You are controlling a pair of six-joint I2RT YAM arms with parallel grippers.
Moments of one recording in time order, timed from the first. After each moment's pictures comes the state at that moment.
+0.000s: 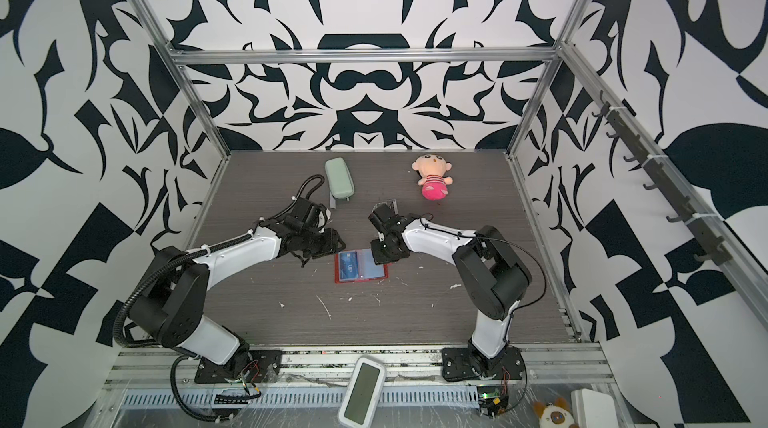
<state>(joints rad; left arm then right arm) -0.57 1.57 0.91 -0.35 0.32 -0.62 0.70 1.77 1.09 -0.57 -0.07 0.47</state>
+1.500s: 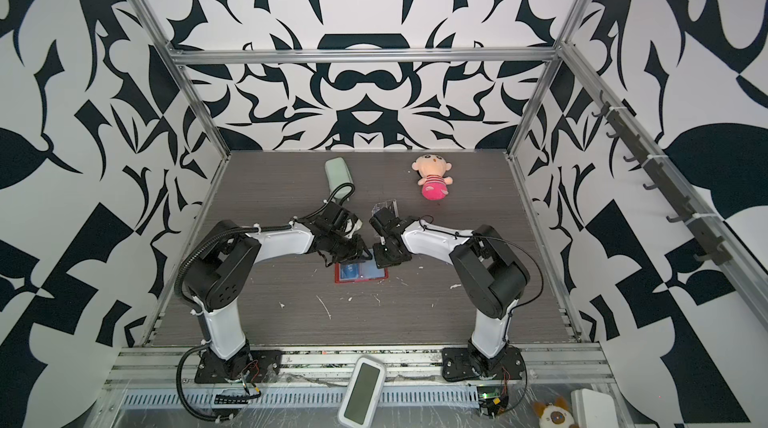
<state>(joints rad) -0.67 1.87 1.03 -0.21 0.56 -0.71 0.69 1.79 1.07 -0.57 -0.06 0.47</state>
